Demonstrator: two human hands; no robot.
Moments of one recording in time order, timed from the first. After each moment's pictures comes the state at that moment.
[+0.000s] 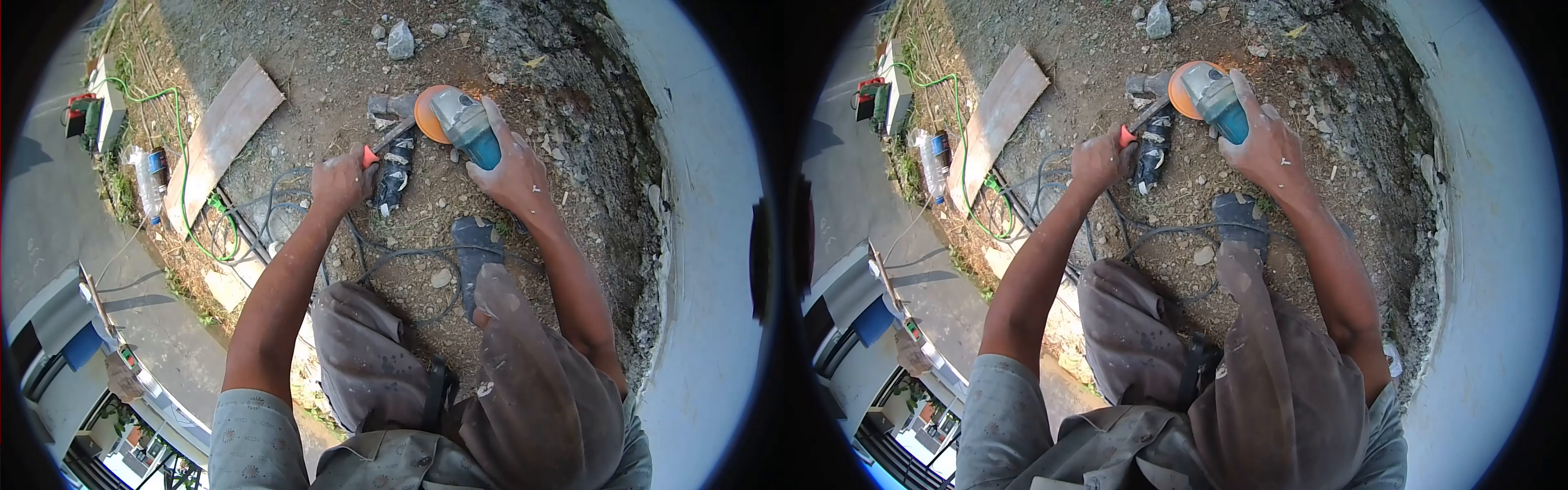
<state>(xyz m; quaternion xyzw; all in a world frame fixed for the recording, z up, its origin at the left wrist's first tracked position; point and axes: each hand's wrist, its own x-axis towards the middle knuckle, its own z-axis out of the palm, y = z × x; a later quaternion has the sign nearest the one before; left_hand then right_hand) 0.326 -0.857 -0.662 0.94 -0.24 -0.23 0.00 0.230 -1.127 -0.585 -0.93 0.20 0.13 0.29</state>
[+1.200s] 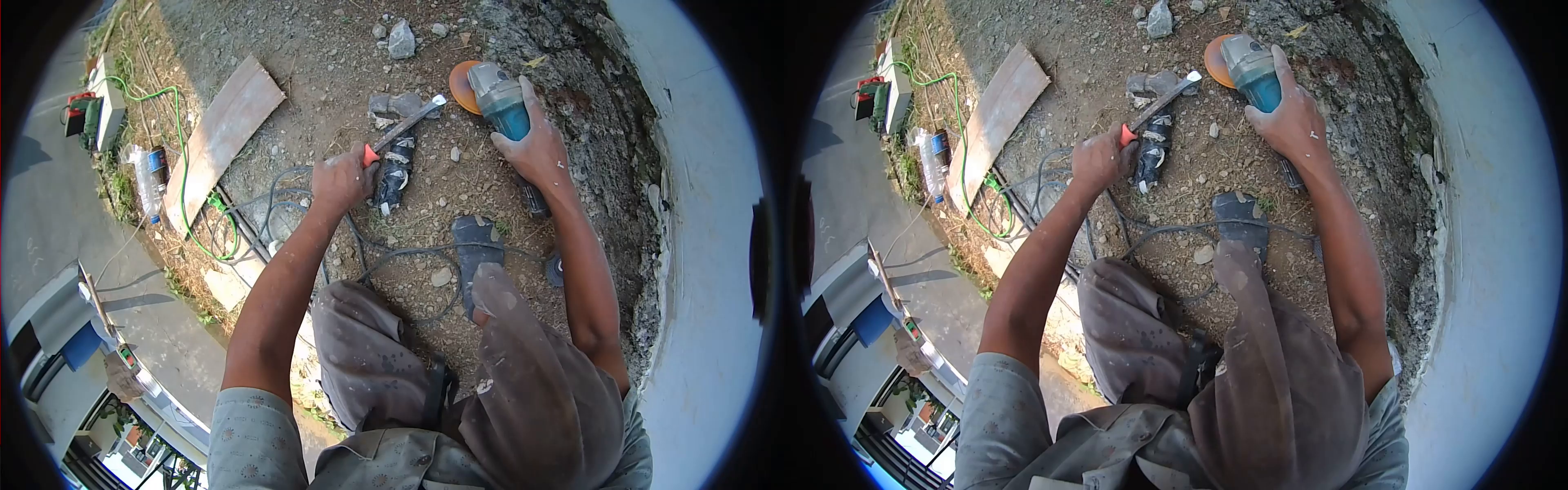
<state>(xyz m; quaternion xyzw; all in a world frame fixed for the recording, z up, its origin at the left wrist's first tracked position) 0.326 -0.854 -0.665 0.94 -0.25 -0.22 0.01 0.246 -1.168 -0.605 -0.93 0.23 0.04 0.29</state>
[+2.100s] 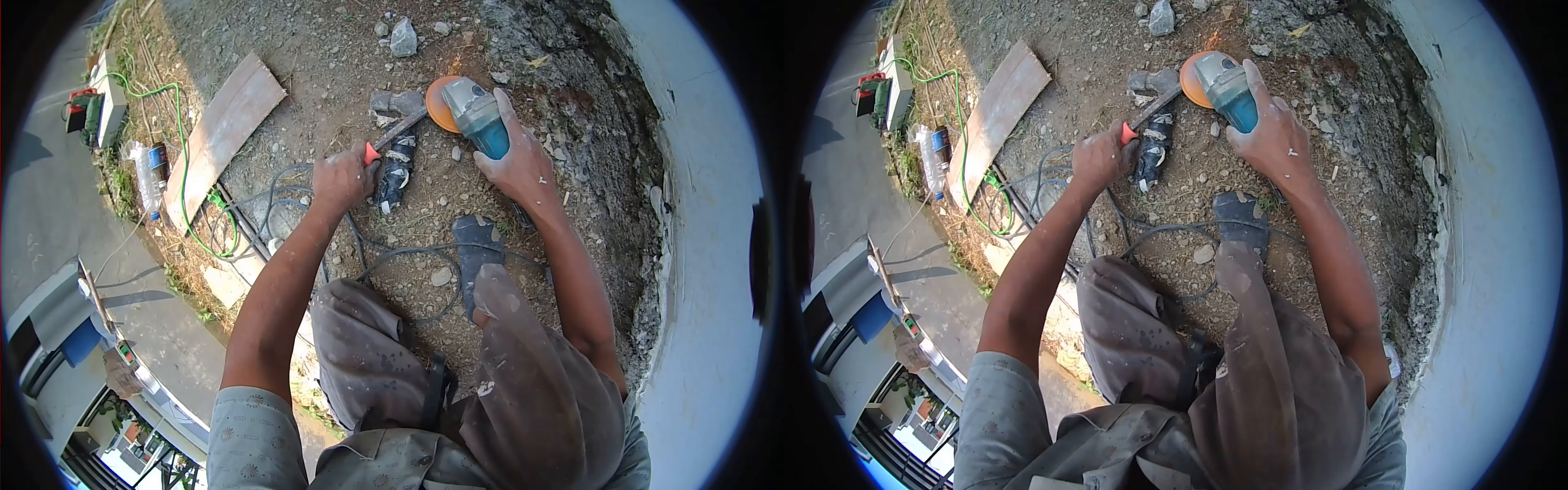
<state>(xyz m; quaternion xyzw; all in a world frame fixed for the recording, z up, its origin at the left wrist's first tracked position) 0.325 -0.853 -0.667 0.94 -0.25 -0.22 0.01 0.234 -1.137 -0.597 -0.93 0.20 0.10 0.29</state>
